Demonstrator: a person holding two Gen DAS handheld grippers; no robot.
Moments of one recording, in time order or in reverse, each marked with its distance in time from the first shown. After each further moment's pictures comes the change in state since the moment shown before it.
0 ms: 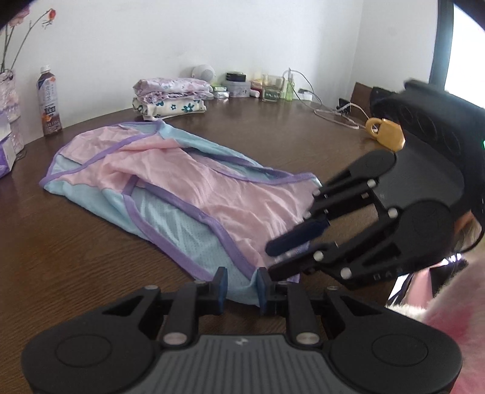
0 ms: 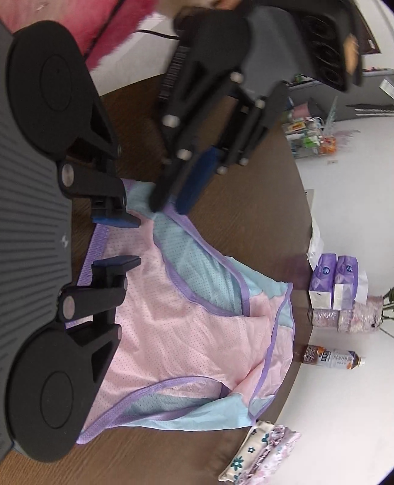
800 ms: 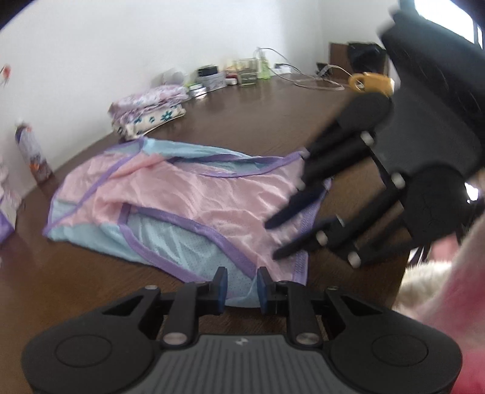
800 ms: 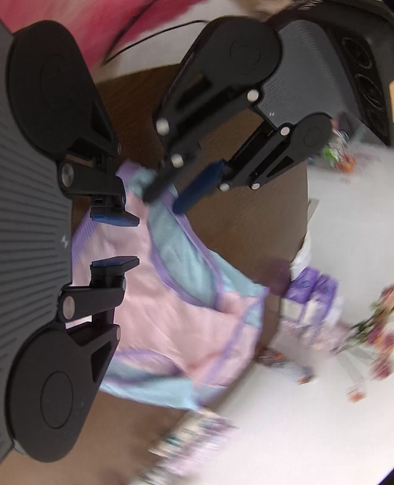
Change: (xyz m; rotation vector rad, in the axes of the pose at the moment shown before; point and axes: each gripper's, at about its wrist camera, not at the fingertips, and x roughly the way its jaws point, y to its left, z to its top) left arm 0.009 -0.033 0.007 0.301 0.075 0.081; right arm -0.010 0.018 0.004 -0.310 -0.033 -0.138
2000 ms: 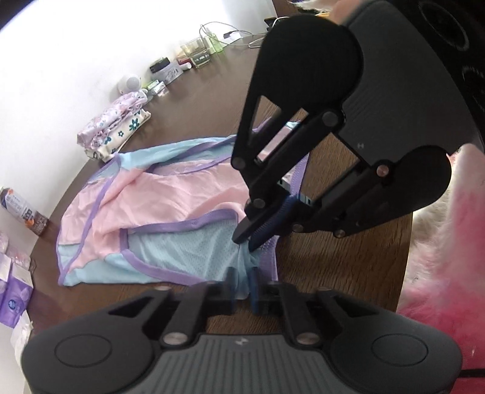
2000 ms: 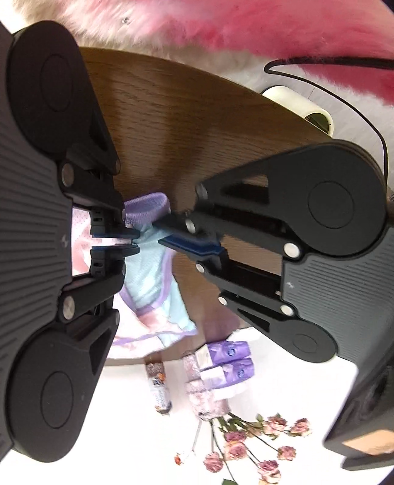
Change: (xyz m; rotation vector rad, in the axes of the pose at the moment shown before) left arm 0.012 -0.015 0.013 0.308 0.105 0.064; right arm 0.014 0.070 0.004 -0.762 0.041 -0.098
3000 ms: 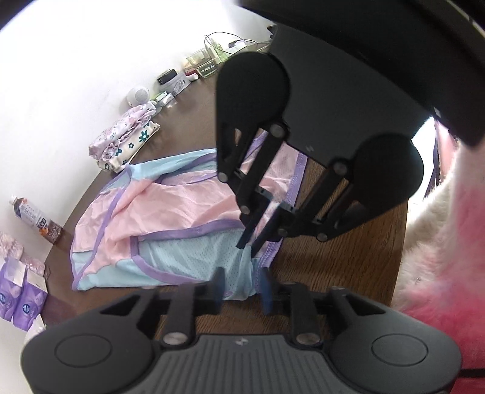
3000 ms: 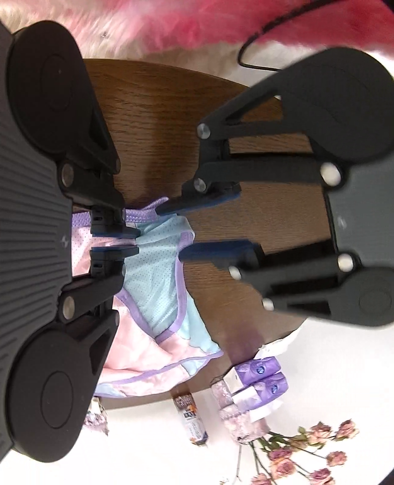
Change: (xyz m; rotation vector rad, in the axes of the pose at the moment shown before) left arm -0.015 -0.016 -0.004 -0.010 -0.021 0.040; right arm 0.020 -0.033 -0.006 0.138 0.021 0.127
